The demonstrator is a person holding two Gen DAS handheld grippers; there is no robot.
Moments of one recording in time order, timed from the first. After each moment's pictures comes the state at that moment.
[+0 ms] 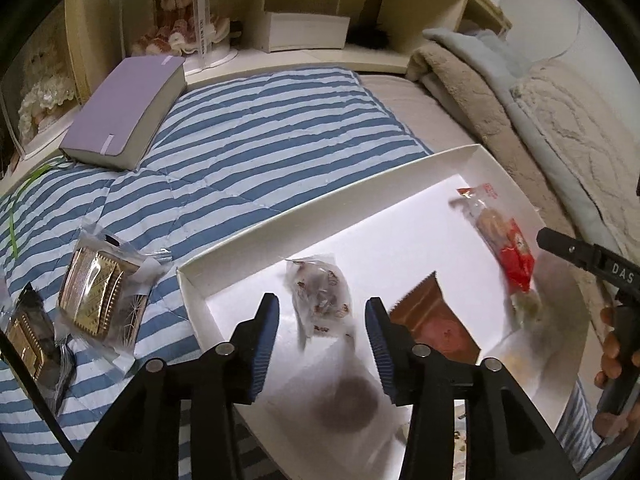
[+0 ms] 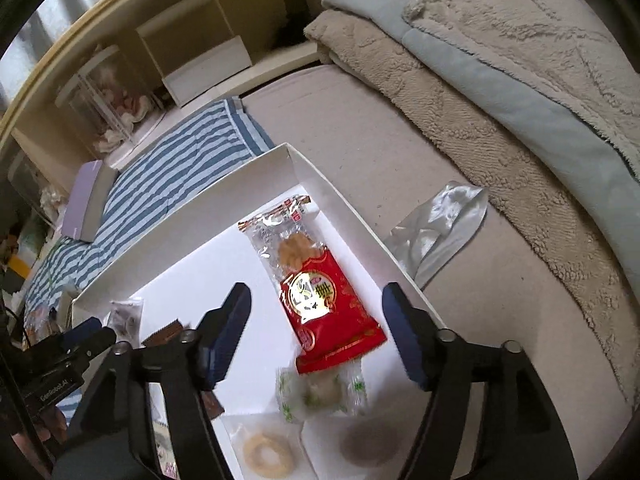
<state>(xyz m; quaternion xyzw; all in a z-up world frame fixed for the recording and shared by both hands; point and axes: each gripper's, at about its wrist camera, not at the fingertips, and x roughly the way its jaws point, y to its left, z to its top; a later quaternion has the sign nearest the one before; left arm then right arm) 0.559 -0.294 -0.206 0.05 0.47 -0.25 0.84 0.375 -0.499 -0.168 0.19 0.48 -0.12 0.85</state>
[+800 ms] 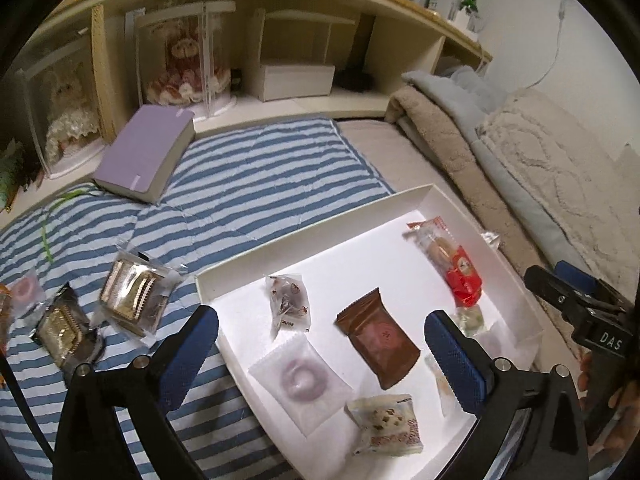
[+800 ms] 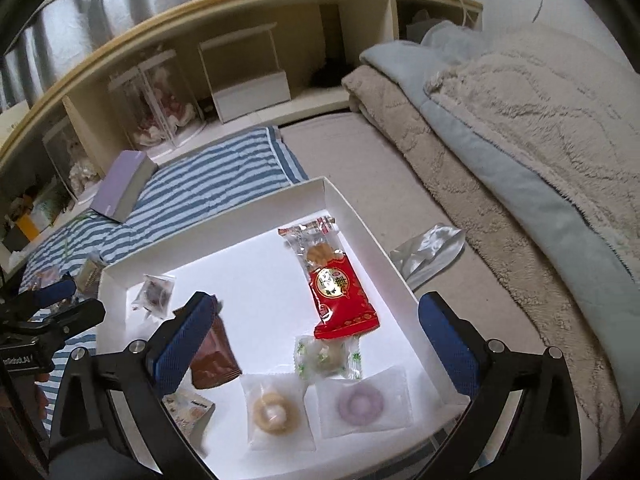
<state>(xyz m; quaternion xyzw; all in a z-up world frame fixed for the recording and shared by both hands) 0.494 -0.271 -0.126 0.03 0.43 -0.26 0.87 0.329 -0.461 -0.109 0.11 0.42 -0.10 0.89</state>
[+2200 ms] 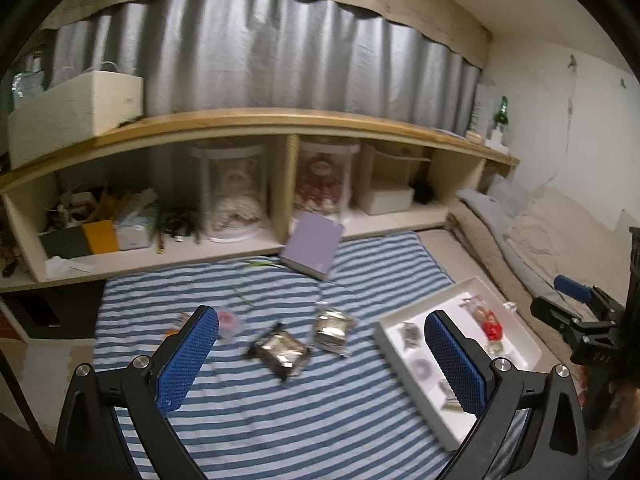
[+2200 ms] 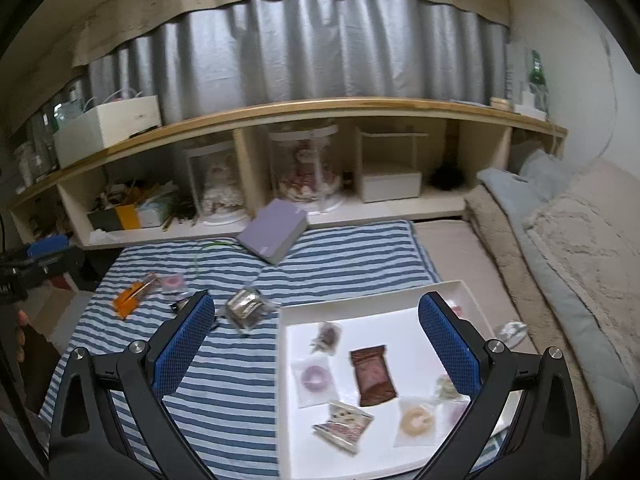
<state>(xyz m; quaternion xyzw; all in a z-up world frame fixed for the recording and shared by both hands) 0.331 0.009 0.037 0.00 0.29 -0.19 0.94 0.294 -0.280 0.016 0.03 0.31 0.05 0.95</state>
